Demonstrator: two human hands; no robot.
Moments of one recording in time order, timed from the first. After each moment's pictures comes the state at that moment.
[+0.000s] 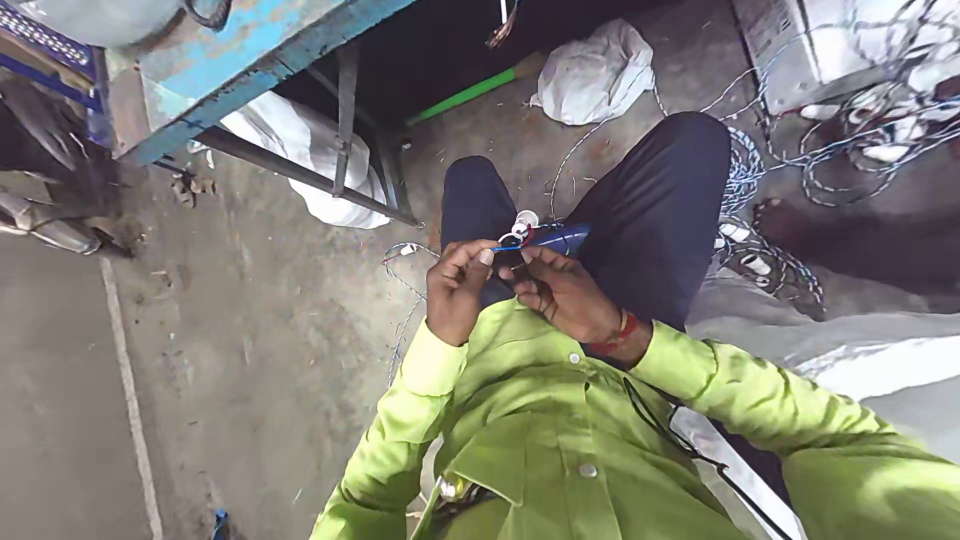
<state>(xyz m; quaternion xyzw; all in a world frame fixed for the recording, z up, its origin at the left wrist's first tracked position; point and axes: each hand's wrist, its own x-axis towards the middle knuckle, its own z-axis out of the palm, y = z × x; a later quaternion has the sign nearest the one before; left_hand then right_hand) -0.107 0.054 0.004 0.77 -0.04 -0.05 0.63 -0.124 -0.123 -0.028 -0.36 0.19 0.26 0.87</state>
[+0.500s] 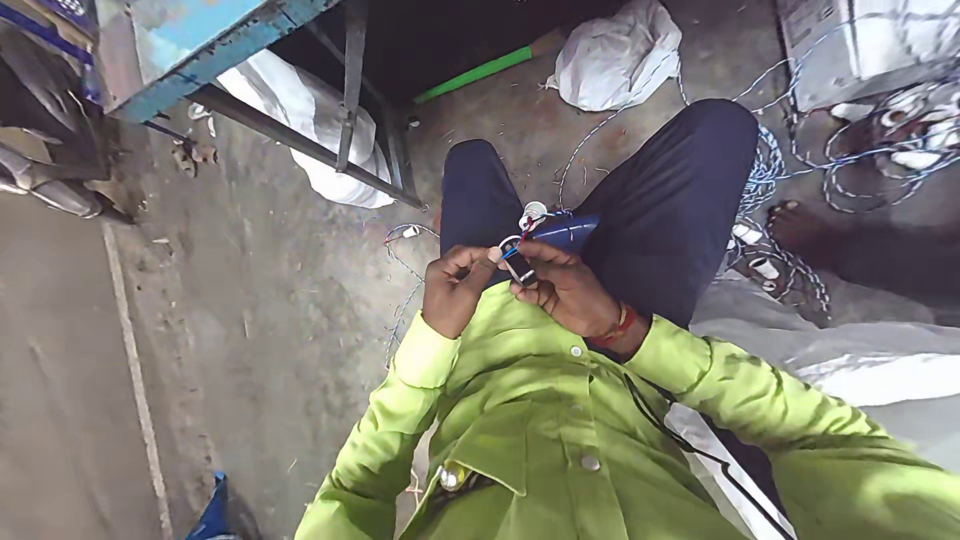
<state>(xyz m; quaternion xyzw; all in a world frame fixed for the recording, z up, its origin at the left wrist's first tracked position) -0.123 0.068 -0.003 0.82 -0.03 -0.06 0.57 -0.130 -0.123 -0.046 -0.34 0.13 0.28 0.89</state>
